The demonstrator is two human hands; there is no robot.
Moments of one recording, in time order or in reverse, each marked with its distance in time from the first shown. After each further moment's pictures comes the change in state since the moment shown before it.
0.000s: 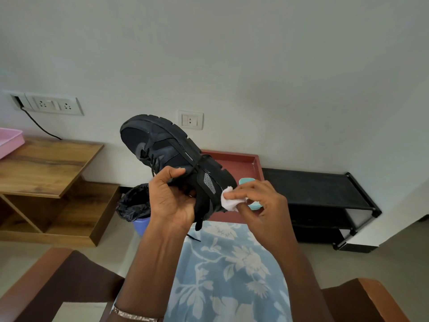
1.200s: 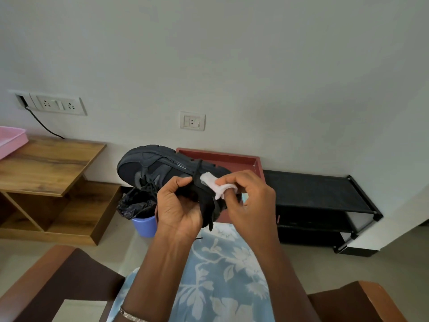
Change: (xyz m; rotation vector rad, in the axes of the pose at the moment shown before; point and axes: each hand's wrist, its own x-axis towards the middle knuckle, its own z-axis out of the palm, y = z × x) left_hand -0.018 -0.013 0.002 -0.119 -0.066 -0.120; right_hand 0.019 -0.038 0.022 0.017 0.118 0.049
